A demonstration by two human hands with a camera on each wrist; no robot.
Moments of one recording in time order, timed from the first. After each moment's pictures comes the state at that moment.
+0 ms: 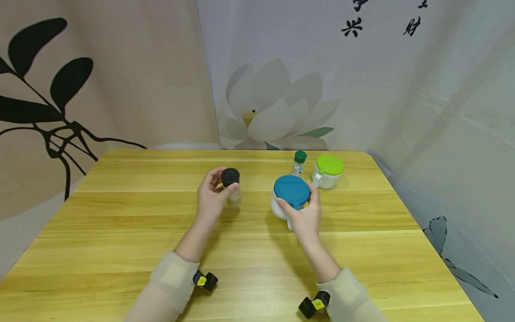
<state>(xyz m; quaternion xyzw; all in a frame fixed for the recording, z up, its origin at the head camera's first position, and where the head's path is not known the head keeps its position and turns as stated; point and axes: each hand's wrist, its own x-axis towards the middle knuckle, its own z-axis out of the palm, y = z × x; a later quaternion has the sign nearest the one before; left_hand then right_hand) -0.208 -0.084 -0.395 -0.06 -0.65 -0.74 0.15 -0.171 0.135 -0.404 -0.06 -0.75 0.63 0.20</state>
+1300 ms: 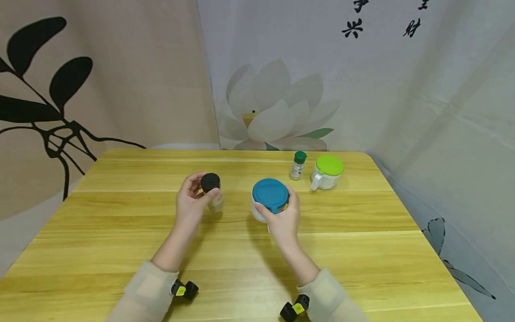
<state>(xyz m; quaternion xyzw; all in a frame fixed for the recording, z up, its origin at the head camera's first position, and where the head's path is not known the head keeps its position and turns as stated) -0.192 -0.124 -0.399 -0.03 -0.66 -0.73 0.17 -0.166 0.088 -0.409 -0.05 -0.75 0.63 0.18</state>
